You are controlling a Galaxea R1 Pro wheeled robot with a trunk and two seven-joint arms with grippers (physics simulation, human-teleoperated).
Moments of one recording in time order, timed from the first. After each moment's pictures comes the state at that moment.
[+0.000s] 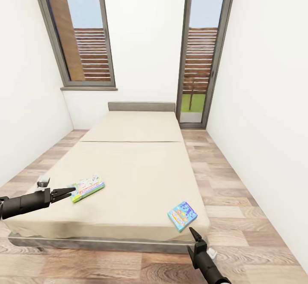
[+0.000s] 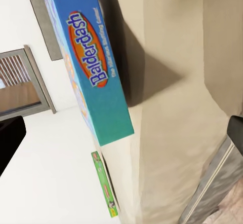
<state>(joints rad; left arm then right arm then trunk) -0.54 0.39 0.50 -1.10 -0.18 1.00 -1.54 -0.36 0.08 -0.36 -0.36 -1.06 0.34 0.68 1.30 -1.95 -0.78</state>
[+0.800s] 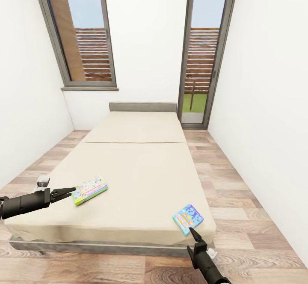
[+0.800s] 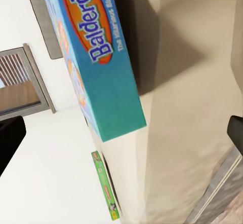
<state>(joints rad) -0.54 0.39 0.50 -1.10 -0.18 1.00 -1.54 -0.36 0.08 -0.36 -0.36 -1.06 0.34 0.68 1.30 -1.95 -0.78</state>
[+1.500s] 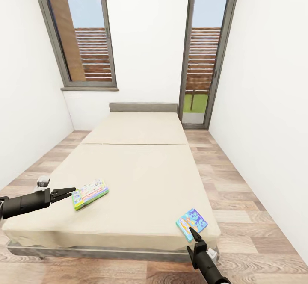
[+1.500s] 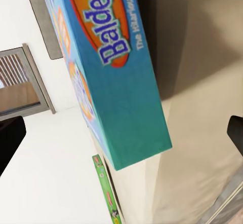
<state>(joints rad) -0.54 0.38 0.50 -1.10 -0.18 1.00 -1.54 -0.36 0.08 -0.36 -0.36 -1.06 0.34 0.68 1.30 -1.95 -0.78</state>
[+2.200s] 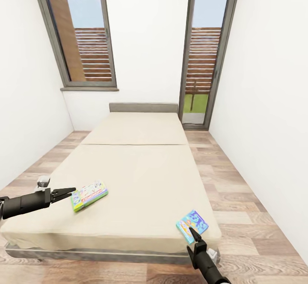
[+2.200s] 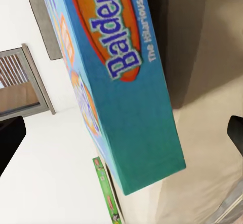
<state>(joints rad) -0.54 0.38 0.50 -1.10 -0.18 1.00 -1.53 -0.36 0.08 -0.36 -0.36 -1.06 0.34 0.68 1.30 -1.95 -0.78</state>
